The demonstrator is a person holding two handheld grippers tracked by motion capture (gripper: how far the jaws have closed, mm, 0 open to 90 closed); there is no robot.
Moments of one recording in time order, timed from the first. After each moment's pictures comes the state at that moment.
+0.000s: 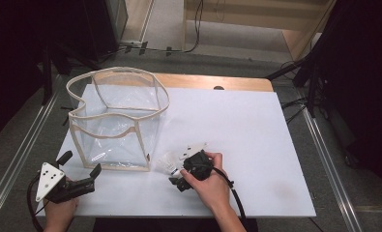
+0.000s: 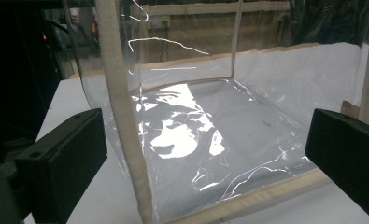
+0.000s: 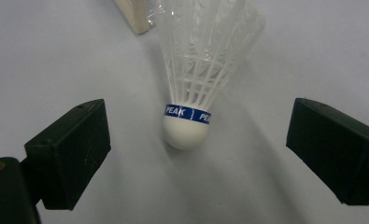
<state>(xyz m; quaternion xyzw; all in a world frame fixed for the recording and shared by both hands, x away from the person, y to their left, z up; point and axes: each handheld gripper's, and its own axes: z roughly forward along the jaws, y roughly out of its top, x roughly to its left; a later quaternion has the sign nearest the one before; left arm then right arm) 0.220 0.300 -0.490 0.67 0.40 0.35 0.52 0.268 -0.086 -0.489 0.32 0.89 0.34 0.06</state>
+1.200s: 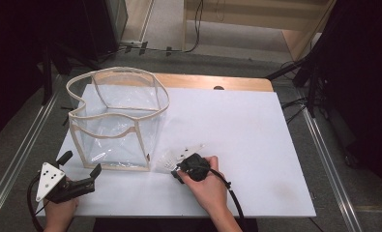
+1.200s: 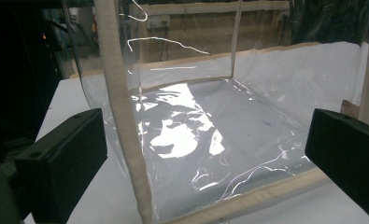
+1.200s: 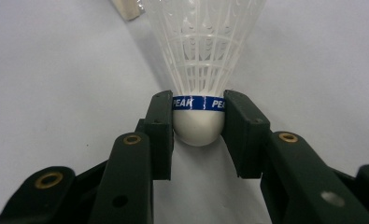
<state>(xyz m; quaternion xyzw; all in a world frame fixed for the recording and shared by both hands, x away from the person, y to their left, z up) 0.220 0.299 -0.490 0.67 0.40 0.35 0.52 0.268 -0.080 -0.497 0.34 0.89 0.31 0.06</state>
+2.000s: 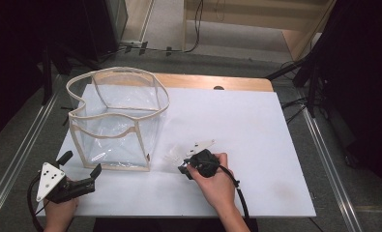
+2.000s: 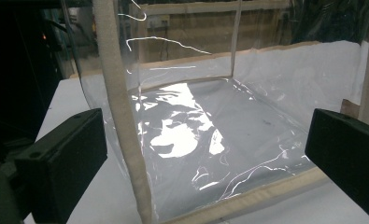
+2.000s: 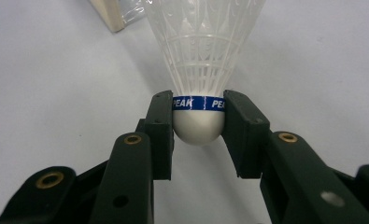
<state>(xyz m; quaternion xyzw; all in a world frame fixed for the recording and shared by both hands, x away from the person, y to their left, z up) 0.220 0.299 -0.490 0.67 0.40 0.35 0.52 0.271 -0.104 -0.482 0.35 0.88 0.33 0.06</state>
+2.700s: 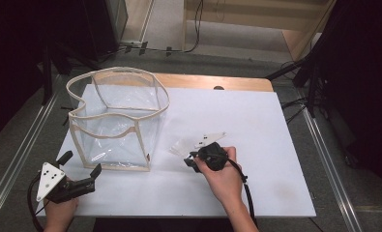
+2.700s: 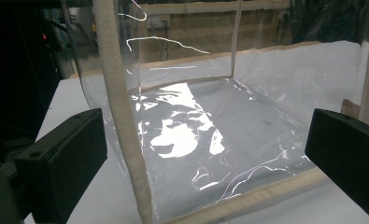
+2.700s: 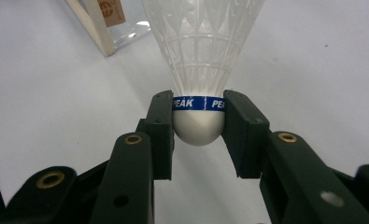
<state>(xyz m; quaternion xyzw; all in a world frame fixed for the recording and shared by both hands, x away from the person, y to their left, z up) 0.220 0.299 -0.490 0.67 0.40 0.35 0.52 0.277 -0.124 -0.458 0.35 0.86 0.35 0.07</state>
